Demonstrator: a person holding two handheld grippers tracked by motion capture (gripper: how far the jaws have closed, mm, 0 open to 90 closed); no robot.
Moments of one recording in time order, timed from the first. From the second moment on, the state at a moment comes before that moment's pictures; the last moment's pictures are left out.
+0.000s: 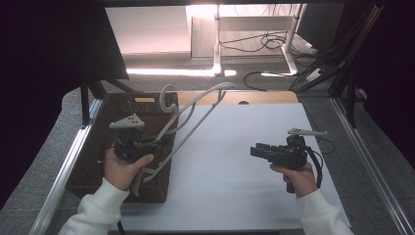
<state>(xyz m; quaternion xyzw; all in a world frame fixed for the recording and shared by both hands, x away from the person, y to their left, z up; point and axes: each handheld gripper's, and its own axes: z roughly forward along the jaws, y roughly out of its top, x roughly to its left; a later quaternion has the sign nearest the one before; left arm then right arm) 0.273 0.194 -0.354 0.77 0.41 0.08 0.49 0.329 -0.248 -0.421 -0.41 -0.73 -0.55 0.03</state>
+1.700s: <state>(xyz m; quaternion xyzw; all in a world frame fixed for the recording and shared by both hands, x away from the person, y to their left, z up) 0.305 0.335 -0.398 0.77 0.49 0.15 0.38 0.334 -0.250 -0.438 -0.44 -0.73 -0.52 0.03</state>
